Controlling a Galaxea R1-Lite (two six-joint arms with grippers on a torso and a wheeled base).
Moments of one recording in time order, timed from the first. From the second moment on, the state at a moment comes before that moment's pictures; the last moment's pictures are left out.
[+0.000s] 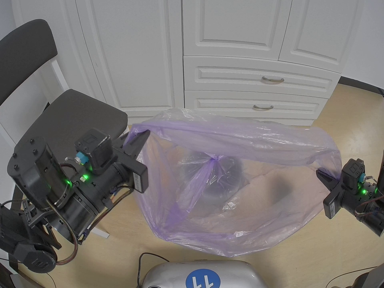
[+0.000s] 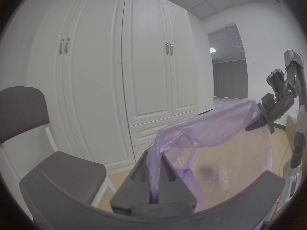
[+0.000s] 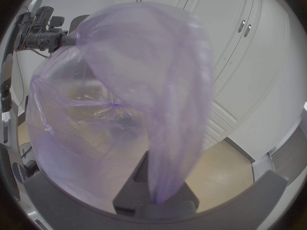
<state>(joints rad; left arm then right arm) -0.74 1.59 -0.47 -1.29 0.25 0.28 0.63 1.21 -0.44 -0.53 -0.44 -0.44</state>
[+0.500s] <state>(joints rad) -0.64 1.57 -0.51 -1.28 0.24 0.27 0.54 1.22 -0.44 -0.53 -0.43 -0.45</state>
